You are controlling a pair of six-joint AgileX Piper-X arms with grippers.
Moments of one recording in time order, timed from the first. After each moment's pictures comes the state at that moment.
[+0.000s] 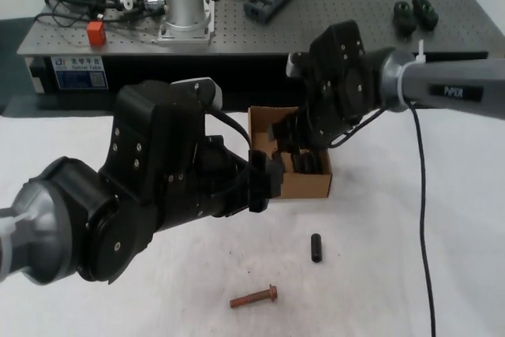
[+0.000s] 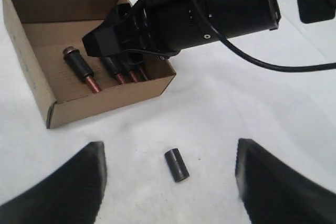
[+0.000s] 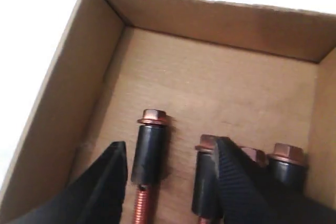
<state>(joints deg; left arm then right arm) -35.6 82.5 -43.4 -5.9 11.4 -22.6 12.2 118.8 -83.0 22.0 -5.7 4.4</state>
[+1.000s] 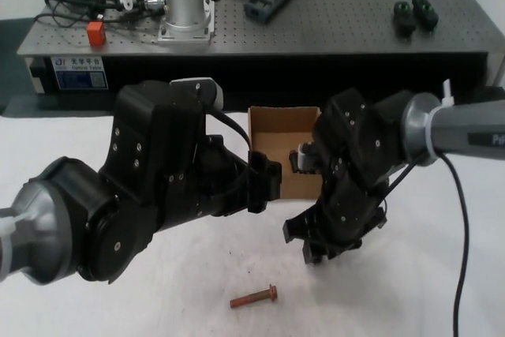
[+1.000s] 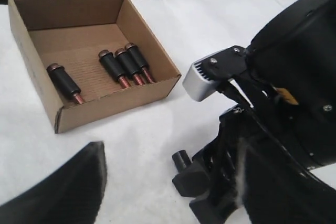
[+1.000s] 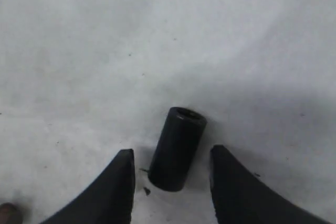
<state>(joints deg) -35.6 82.5 -43.4 -5.9 10.5 -20.5 18.2 106.0 -62.9 38.6 -3.2 12.4</state>
